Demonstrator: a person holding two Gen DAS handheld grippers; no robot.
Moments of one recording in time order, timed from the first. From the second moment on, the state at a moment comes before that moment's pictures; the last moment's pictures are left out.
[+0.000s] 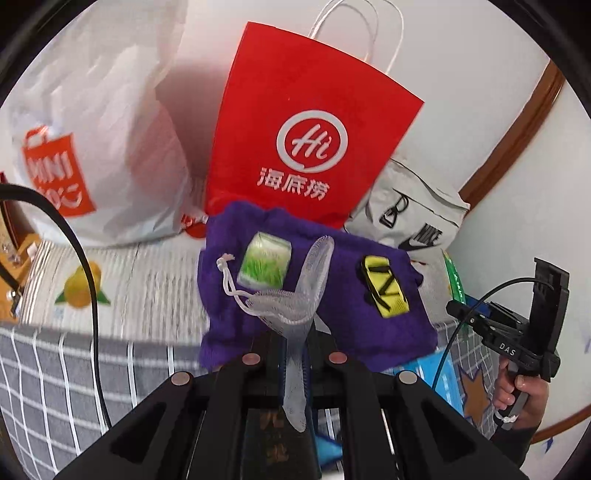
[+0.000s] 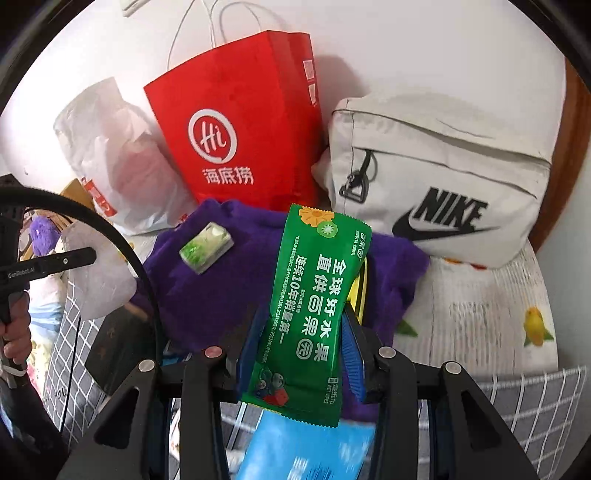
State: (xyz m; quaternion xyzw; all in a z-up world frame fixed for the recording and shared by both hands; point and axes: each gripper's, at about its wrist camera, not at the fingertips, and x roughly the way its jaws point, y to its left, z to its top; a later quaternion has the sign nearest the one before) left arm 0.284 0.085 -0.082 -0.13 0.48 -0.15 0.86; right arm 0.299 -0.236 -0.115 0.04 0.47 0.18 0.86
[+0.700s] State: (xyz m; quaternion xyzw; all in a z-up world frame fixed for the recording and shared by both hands) left arm 0.361 0.061 -0.122 -0.12 0.50 -0.15 0.84; right arm 0.342 -0.203 -0.177 -0.01 0.53 0.22 0.82
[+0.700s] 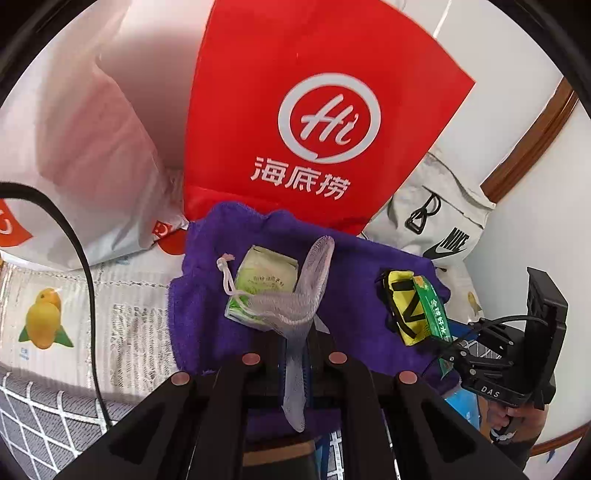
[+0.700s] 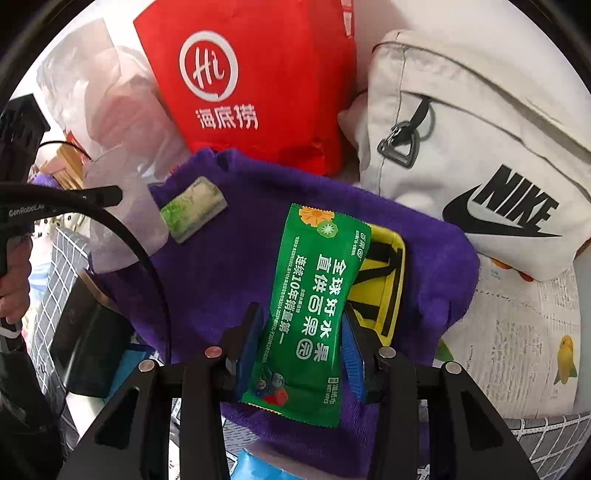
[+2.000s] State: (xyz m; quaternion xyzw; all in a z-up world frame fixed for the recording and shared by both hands) left arm 0.374 0.034 -0.164 -0.06 0.55 -0.10 0.82; right arm 0.352 -0.198 -0.197 -0.07 0.53 0.19 0.83
